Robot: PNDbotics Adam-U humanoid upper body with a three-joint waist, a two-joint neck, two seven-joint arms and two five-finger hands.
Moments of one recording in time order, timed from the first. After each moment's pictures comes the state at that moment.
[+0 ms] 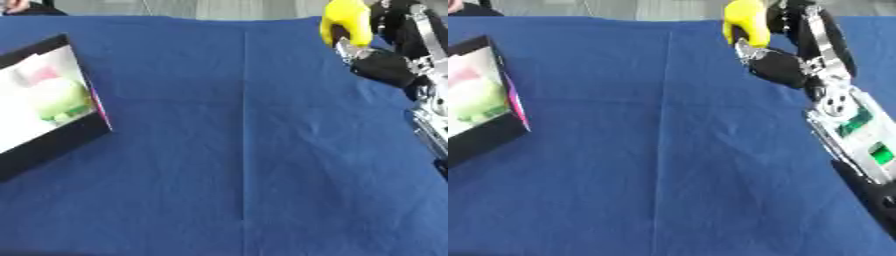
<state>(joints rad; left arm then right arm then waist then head) -0.66 0.76 -0.20 -1.95 0.07 0.48 0.23 -0.39 -0.65 0.26 -1.98 -0.14 0.21 -0.42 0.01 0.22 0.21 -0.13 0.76</state>
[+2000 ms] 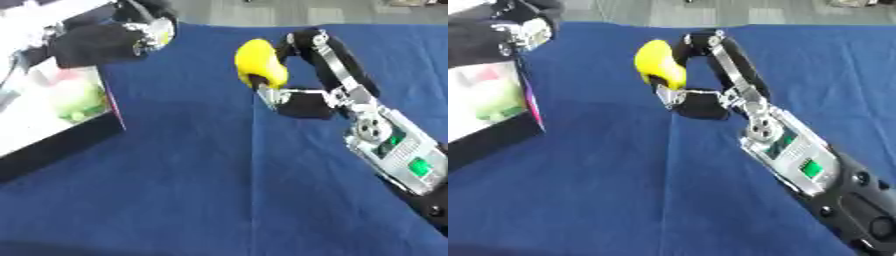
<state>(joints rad) -0.93 0.65 -0.55 -1.99 -0.26 0.75 -0.47 -0.51 -0.56 0.50 -1.97 0.04 0.21 -0.29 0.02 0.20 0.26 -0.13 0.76</state>
